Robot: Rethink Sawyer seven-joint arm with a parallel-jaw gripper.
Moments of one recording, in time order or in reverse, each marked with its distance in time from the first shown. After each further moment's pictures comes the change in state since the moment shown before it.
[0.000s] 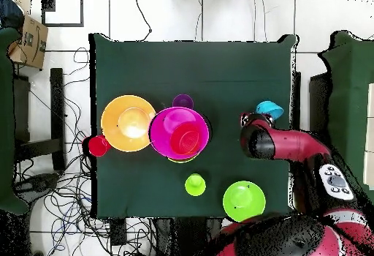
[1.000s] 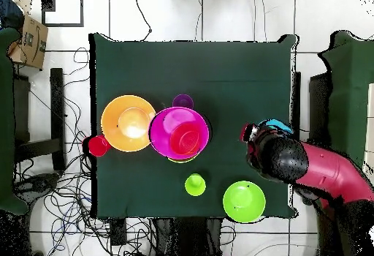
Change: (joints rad) arm -0.123 -0.490 0.167 0.349 0.298 0.371 0.000
